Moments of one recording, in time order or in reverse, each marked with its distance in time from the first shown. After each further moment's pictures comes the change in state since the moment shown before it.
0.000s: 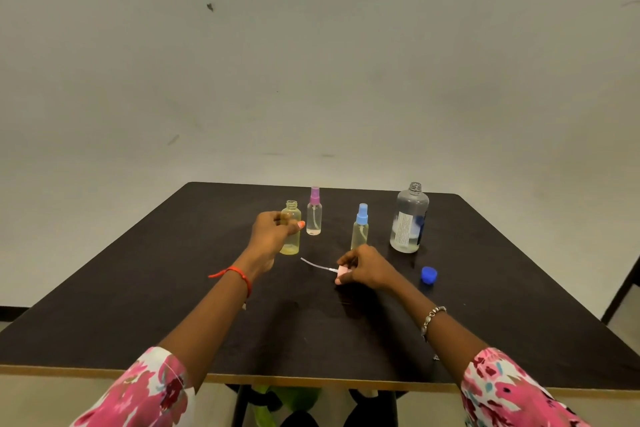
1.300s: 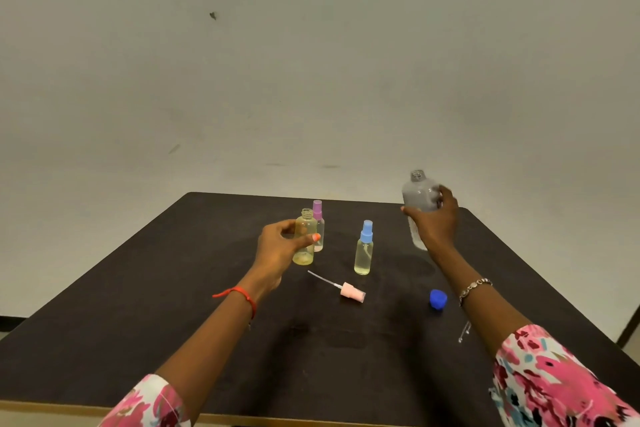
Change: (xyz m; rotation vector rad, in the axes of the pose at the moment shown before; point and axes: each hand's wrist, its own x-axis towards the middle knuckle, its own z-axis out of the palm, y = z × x) left_hand 0.007 0.006 0.013 0.005 -0.012 0.097; right_hand 0.032 0.030 -0.101 0.544 0.988 0.072
